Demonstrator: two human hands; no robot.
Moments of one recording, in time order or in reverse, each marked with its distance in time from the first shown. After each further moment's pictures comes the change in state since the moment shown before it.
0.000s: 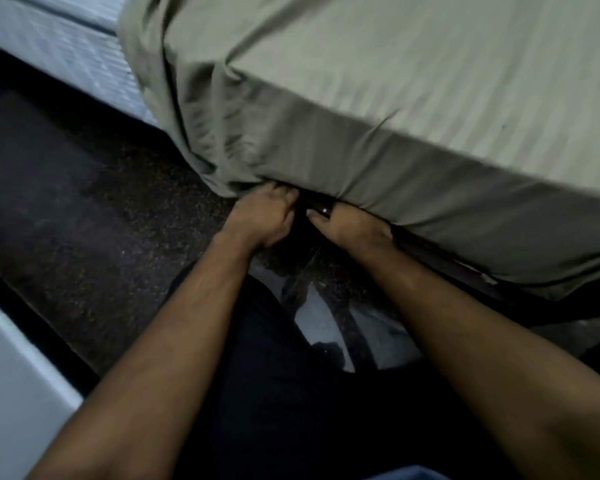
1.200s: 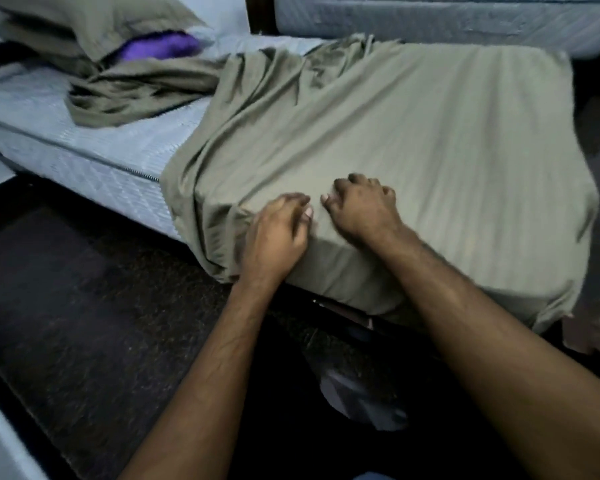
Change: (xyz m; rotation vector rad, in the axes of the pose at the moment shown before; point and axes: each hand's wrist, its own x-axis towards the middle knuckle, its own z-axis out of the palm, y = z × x) left_hand 0.027 0.037 -0.140 -0.473 0.657 -0.138; right_hand 0.033 -0.006 -0.189 -0.032 0.333 -0.057
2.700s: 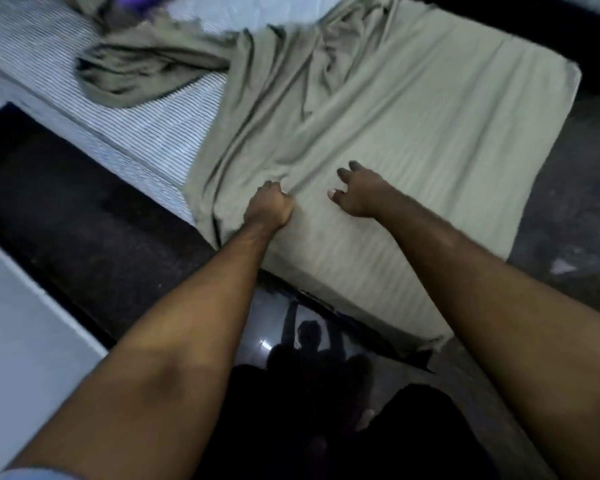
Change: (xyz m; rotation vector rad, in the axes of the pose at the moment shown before) left_hand 0.166 0.044 -0.080 0.022 -0.578 -0.746; right_hand 0.121 -0.011 -0.188 0.029 -0.733 0.024
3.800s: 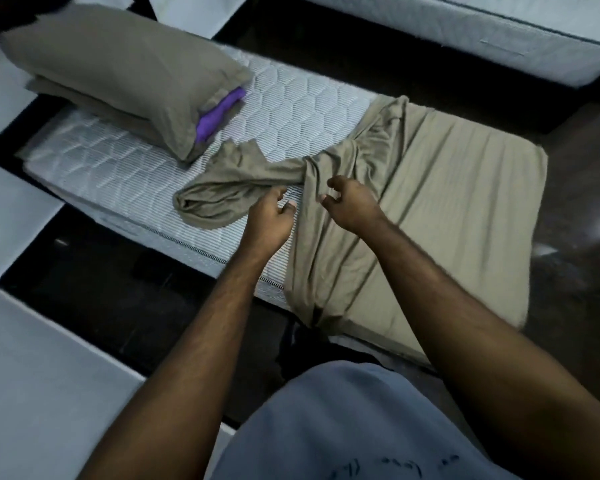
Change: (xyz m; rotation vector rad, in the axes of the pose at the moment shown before) left_hand 0.035 -0.001 -0.435 -0.368 0.055 0.253; right_hand 0.053 -0.311 -0.234 0.411 0.378 0.076
